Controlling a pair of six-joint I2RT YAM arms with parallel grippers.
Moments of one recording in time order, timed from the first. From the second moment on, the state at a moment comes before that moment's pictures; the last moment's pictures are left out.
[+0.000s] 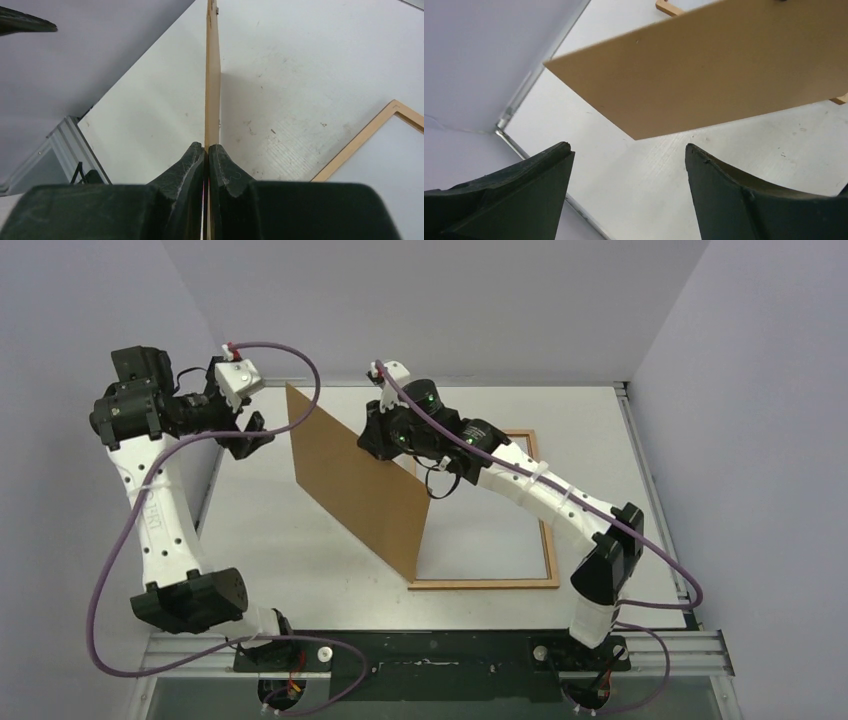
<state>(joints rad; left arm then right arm) 0.31 1.54 1.99 -1.37 0.83 1.02 0.88 1.77 1.83 -0.44 -0.10 0.32</state>
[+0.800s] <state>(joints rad) 0.32 1.14 1.54 -1.52 0.86 1.87 1.18 1.68 1.61 -0.28 0.09 0.30</state>
